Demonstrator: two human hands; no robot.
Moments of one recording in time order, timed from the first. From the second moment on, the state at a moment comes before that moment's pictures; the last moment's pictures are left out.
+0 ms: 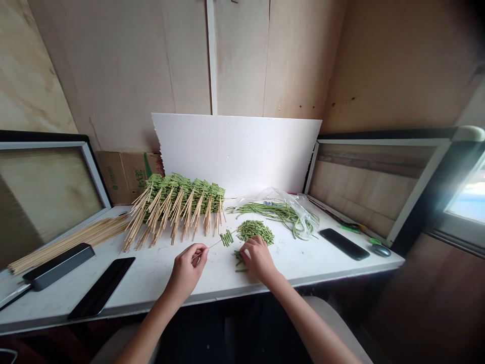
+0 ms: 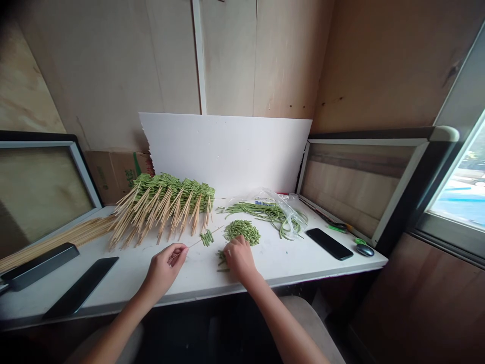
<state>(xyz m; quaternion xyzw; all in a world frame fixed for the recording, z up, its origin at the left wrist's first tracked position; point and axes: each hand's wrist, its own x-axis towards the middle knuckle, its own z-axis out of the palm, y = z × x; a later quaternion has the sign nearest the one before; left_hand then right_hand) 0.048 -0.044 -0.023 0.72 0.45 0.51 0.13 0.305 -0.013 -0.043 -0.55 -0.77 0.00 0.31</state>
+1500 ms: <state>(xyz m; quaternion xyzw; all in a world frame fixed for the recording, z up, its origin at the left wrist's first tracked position) 0.049 -0.053 -0.011 0.75 0.43 0.48 0.11 0.313 -0.015 0.000 -0.35 -0.47 0.51 0.63</state>
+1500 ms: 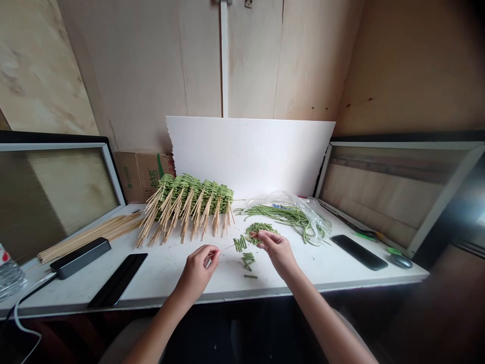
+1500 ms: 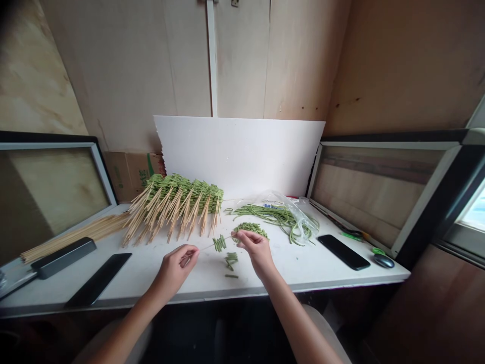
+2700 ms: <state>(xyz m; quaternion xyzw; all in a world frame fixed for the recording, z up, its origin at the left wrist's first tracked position) 0.040 -0.042 -0.013 0.73 0.45 0.50 0.14 0.318 -0.030 -0.008 -0.48 -0.81 0.26 0.19</state>
